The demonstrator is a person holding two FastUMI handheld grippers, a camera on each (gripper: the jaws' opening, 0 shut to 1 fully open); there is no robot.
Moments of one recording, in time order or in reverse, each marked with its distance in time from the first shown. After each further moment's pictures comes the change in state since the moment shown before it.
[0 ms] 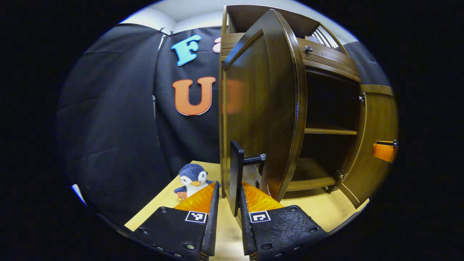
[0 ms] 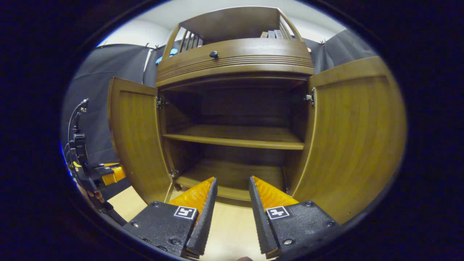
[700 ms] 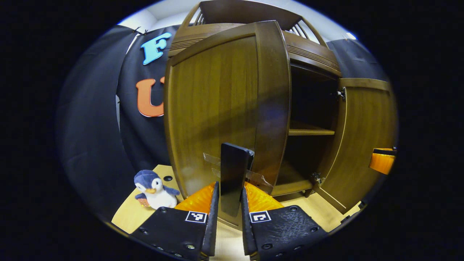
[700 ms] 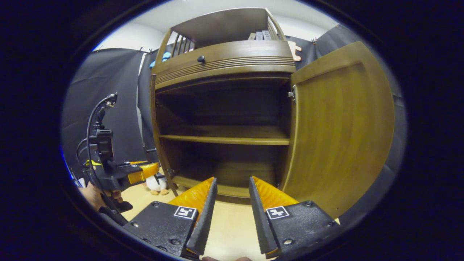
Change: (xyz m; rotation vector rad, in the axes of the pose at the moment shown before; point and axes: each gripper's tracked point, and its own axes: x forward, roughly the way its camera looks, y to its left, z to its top) left arm 0.035 -0.108 0.006 0.019 0.015 -0.227; right arm -0.026 -0.027 -0.009 0.036 -0.008 -0.013
